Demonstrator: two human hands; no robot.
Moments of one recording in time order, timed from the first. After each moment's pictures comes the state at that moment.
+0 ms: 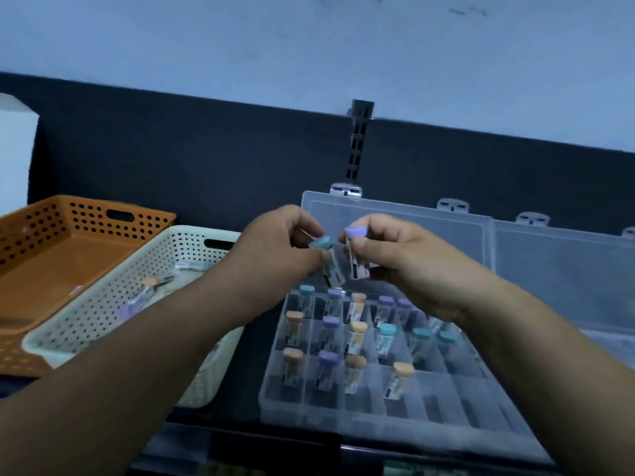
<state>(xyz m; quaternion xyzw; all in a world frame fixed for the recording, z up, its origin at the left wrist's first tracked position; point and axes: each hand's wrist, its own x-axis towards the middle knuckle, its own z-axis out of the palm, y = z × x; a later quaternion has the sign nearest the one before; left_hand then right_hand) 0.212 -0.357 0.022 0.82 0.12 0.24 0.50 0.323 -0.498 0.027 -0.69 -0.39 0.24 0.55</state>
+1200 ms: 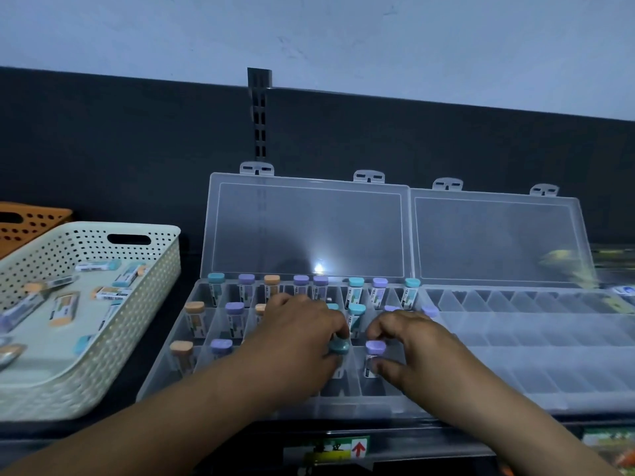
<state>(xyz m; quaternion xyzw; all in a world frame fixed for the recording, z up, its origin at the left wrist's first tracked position) 0.266 -0.472 -0.054 0.99 -0.04 0.07 0.12 0.339 -0.650 -0.066 -0.89 -0.39 0.01 0.22</state>
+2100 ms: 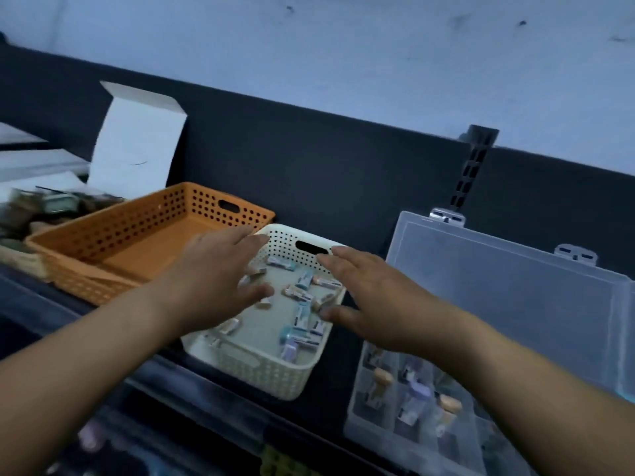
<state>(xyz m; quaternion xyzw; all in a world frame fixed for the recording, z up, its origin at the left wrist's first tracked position) 0.106 -0.232 -0.022 0.95 0.27 0.17 0.02 0.271 -0.388 0.004 -0.77 -0.64 -0.01 0.04</state>
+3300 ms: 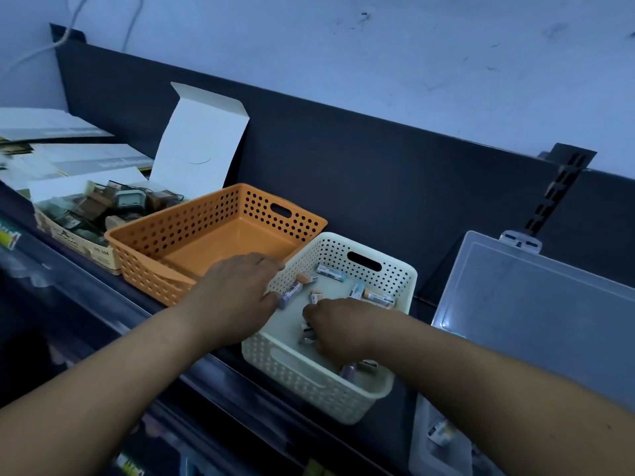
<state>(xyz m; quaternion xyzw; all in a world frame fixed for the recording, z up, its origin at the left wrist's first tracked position) 0.079 -0.192 -0.051 0.93 0.32 0.15 0.07 0.235 -0.278 -0.054 -0.71 -0.68 0.07 -0.17</state>
